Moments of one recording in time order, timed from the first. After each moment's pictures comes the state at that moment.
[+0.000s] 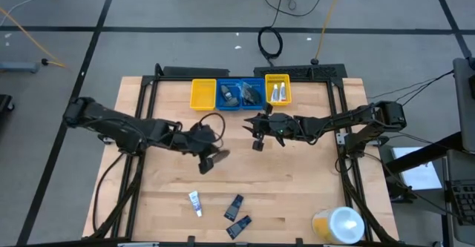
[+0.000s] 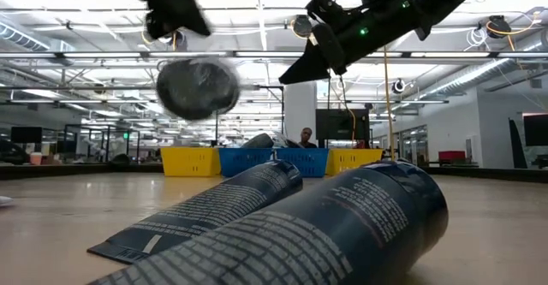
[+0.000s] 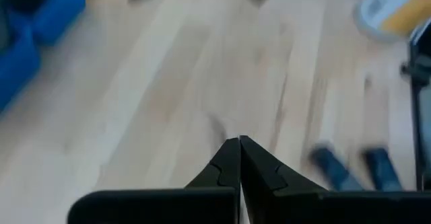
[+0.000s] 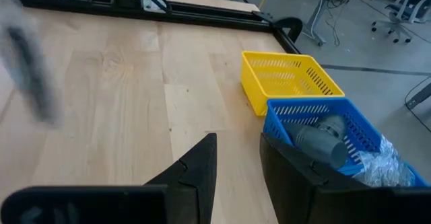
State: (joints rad) left arm -0.23 1.34 1.04 -0.51 -0.20 -0.53; right arm -0.03 1.54 0.82 0.34 0.28 -0.12
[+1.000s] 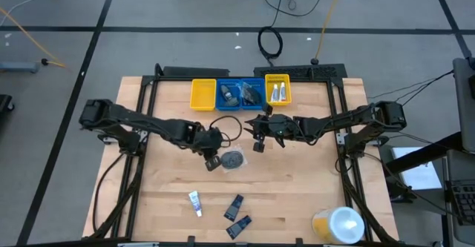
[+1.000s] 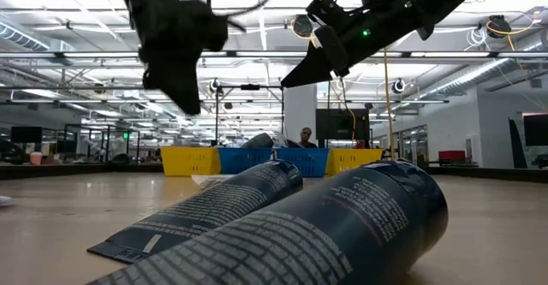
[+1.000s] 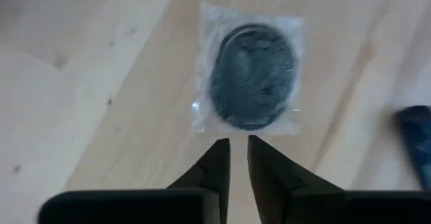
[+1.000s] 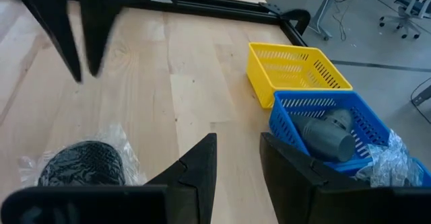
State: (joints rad) left arm -0.11 1.54 1.04 -0.60 -0.05 -0.58; right arm -0.02 1.54 0.82 0.31 0.28 -0.12
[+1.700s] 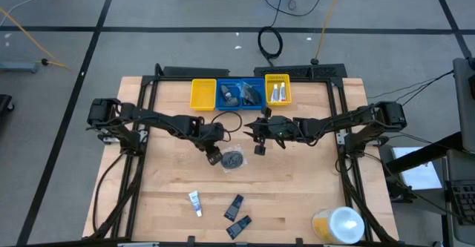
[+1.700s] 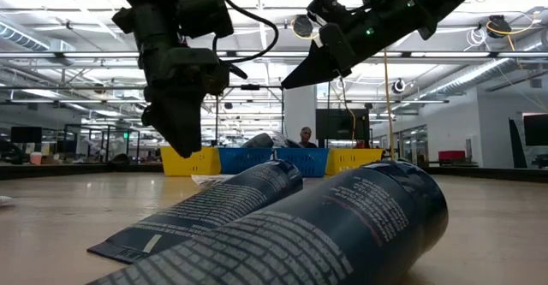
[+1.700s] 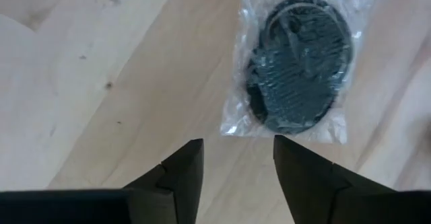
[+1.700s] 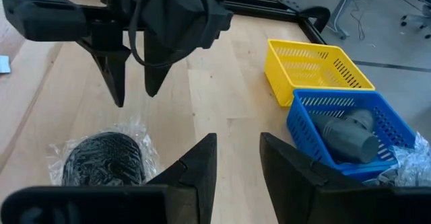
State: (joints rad) left arm 0.02 1.62 0.94 -0.49 0.11 -0.58; right arm -0.01 1.54 0.82 0.29 0.23 -0.12
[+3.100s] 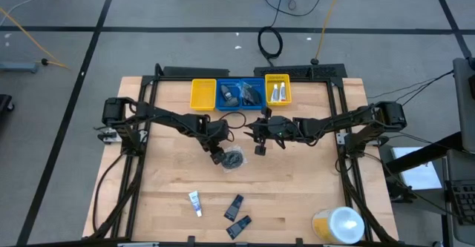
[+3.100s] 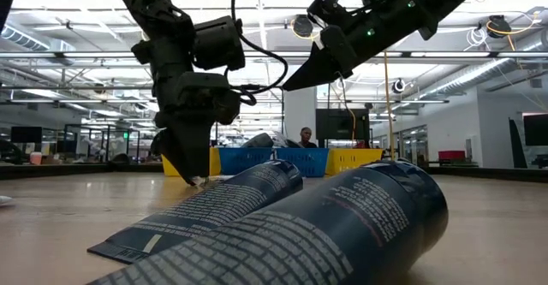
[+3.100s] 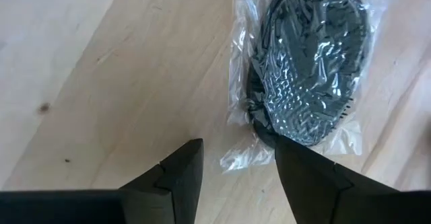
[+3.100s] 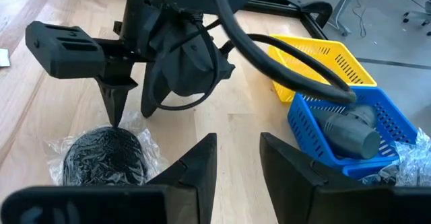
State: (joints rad) left arm 0.09 1.76 0.94 -0.38 0.30 -0.53; right arm -0.01 1.54 0.82 0.27 0.23 -0.12
